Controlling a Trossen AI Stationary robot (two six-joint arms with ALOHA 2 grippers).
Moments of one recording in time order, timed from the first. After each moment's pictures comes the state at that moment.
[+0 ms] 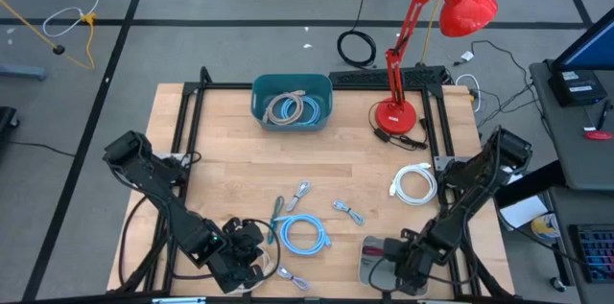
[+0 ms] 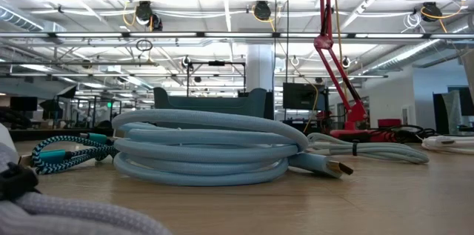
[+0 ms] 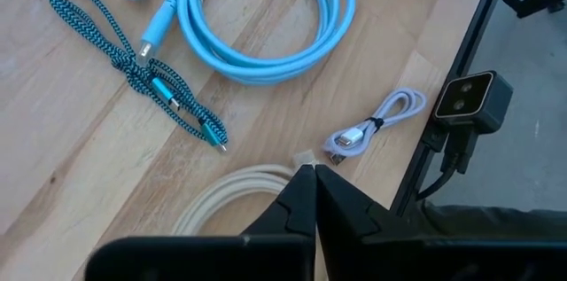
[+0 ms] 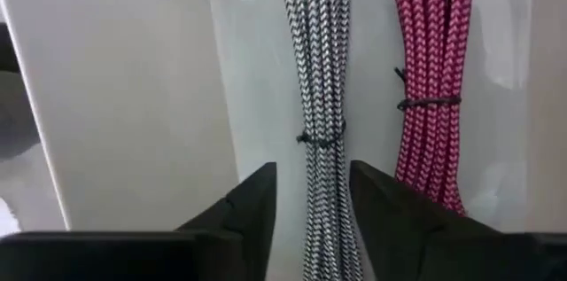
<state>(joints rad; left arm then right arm) -0.80 1.69 1.28 -0.70 -0.37 -1.31 0.92 1.61 0.88 -0.38 -0.05 1.30</state>
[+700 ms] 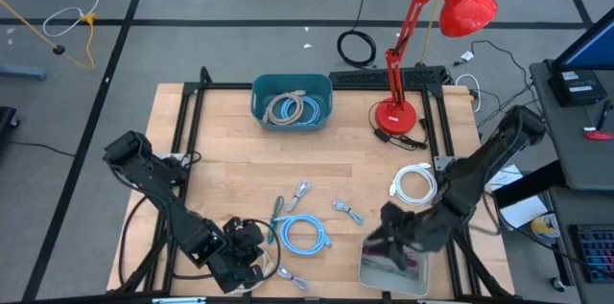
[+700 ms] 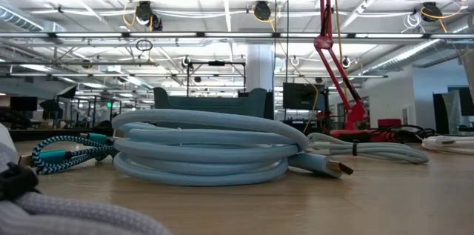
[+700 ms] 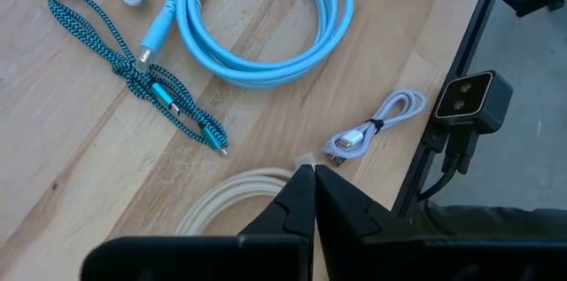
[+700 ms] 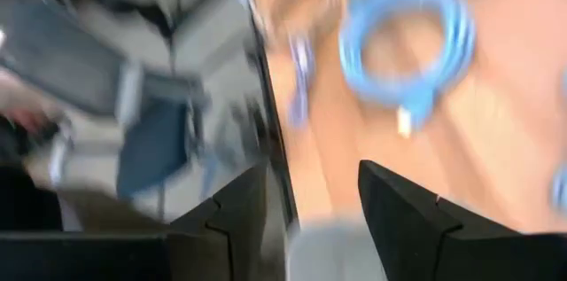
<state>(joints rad) -0.80 1.69 1.28 -0.70 -0.37 -1.29 0.79 1.25 0.88 -0.21 0.37 1.12</state>
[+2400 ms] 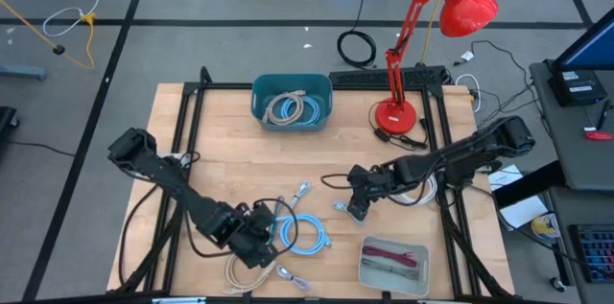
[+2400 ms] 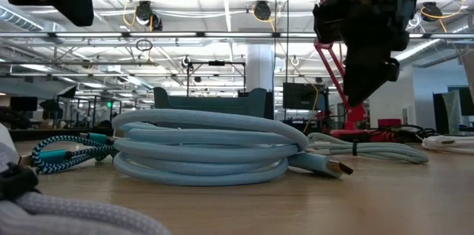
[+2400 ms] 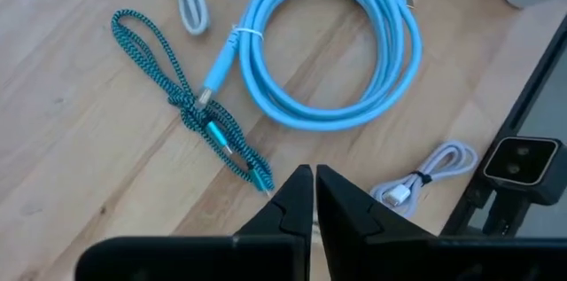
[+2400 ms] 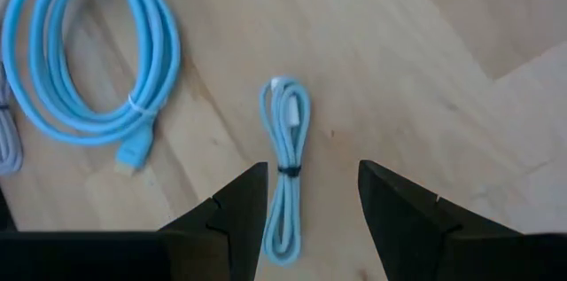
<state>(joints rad) -0.64 1.69 1.28 -0.75 -0.28 -1.28 0.26 1.47 0.88 -0.47 0.03 0.89</state>
